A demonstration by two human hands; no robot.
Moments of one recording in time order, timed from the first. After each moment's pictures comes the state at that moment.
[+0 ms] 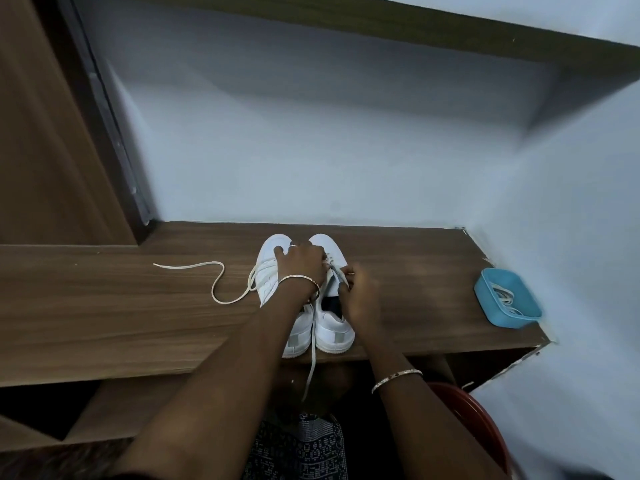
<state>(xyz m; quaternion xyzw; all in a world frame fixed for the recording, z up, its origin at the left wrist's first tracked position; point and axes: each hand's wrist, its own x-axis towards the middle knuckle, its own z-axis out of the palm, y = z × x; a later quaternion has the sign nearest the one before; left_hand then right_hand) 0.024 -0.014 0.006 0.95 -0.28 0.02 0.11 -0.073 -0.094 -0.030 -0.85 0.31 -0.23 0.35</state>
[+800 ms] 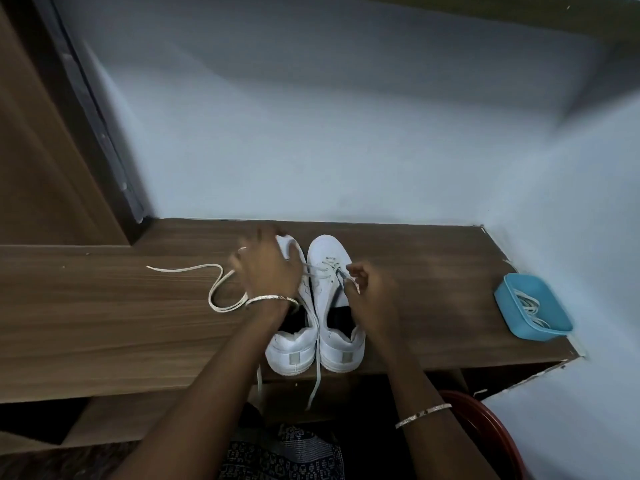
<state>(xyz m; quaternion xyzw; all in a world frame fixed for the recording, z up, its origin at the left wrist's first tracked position) 0.032 0.031 0.021 0.92 -0.11 0.17 0.34 -0.064 -0.114 -0.028 -0.85 0.25 -0.25 0.39</state>
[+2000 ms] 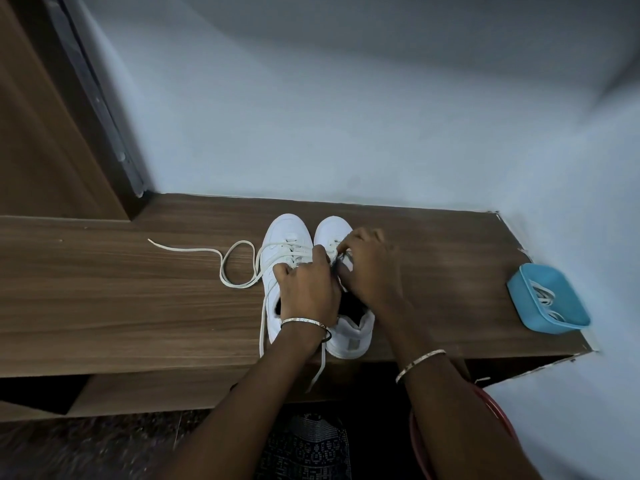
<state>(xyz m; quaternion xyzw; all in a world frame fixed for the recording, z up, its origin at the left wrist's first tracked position) -0.015 0.009 -0.016 0.94 -0.23 0.07 0.23 -0.031 -0.121 -0.018 -0.97 0.14 -0.17 0.09</state>
